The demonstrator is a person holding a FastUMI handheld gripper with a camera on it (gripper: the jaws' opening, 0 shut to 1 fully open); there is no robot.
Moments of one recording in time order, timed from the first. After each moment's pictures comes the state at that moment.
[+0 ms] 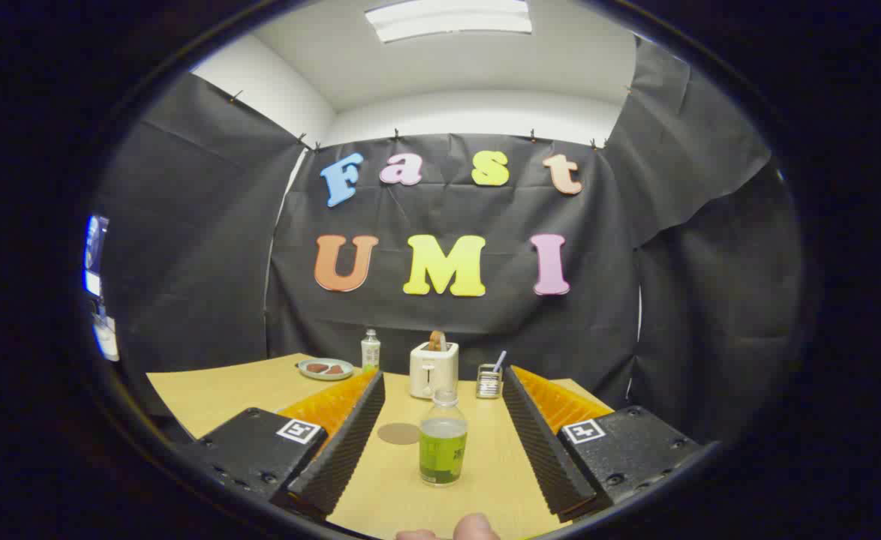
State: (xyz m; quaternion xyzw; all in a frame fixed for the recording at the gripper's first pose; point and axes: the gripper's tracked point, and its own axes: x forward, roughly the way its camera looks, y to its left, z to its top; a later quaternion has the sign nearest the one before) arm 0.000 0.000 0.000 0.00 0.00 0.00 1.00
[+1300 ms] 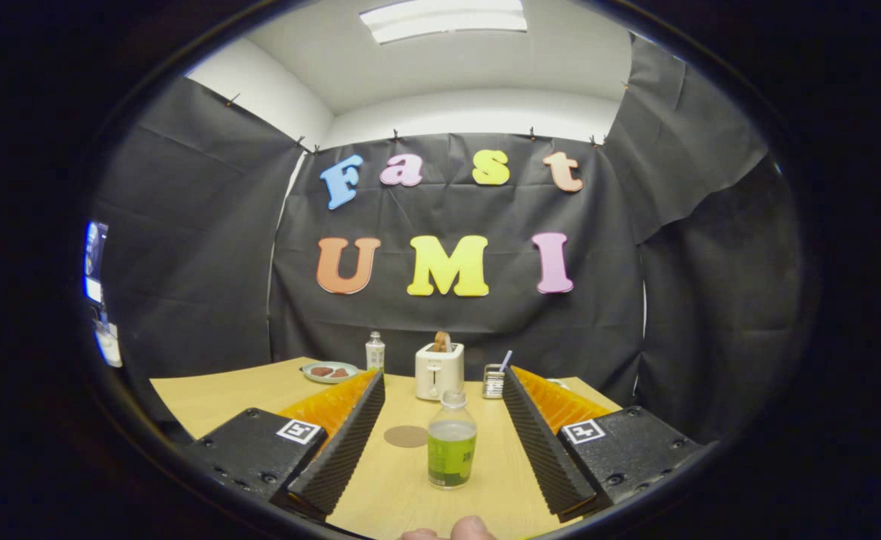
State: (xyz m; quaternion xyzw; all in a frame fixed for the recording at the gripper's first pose) arm 0.008 0.010 -0.005 0.01 0.00 0.01 1.00
